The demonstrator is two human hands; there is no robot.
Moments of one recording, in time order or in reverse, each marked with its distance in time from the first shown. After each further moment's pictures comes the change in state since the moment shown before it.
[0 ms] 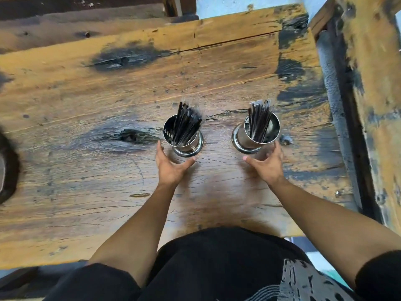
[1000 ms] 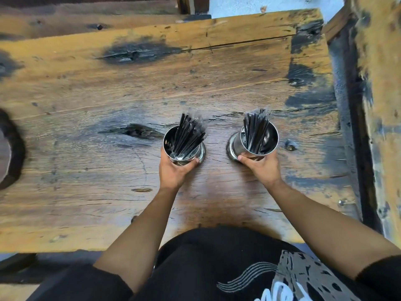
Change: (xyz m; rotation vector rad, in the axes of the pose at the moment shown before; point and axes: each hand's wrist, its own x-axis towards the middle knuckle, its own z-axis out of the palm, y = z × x) left_hand -0.027 0.015 -0.008 -0.190 0.012 0.188; right_hand -0.019 -0.033 0.013 0.134 -0.162 -0.209
